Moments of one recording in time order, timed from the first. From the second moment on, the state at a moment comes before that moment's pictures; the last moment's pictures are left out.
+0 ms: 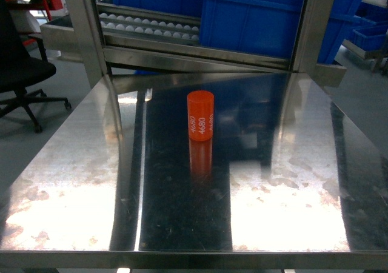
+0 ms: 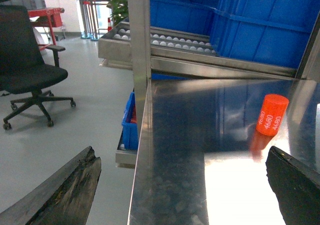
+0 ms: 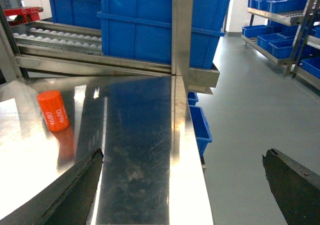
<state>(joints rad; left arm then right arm) 0.00 0.01 0.01 0.00 0.00 0.00 0.00 0.00 0.01 -0.01 0.00 0.00</state>
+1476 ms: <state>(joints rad) 0.00 0.01 0.01 0.00 0.00 0.00 0.00 0.00 0.01 -0.01 0.00 0.00</state>
